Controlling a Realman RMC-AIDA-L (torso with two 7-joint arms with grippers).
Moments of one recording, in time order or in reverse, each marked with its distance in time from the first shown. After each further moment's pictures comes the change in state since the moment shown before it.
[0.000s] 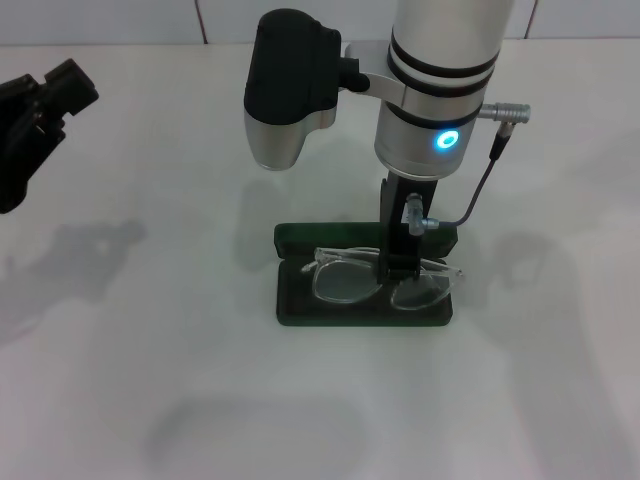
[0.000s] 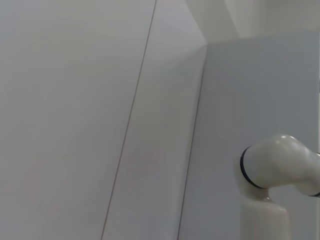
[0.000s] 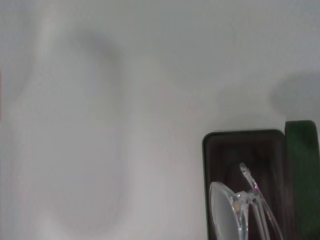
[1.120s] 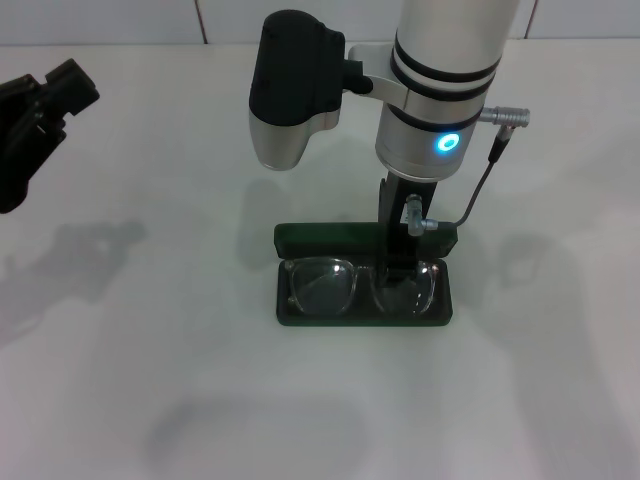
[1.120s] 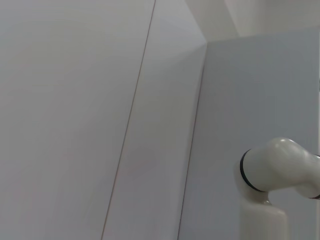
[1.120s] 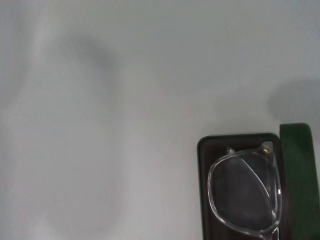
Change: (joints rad) left arm -0.001 0.000 0.000 -0.001 0.001 -0.001 0.002; right arm -0.016 0.000 0.000 0.002 0.000 0.027 -0.010
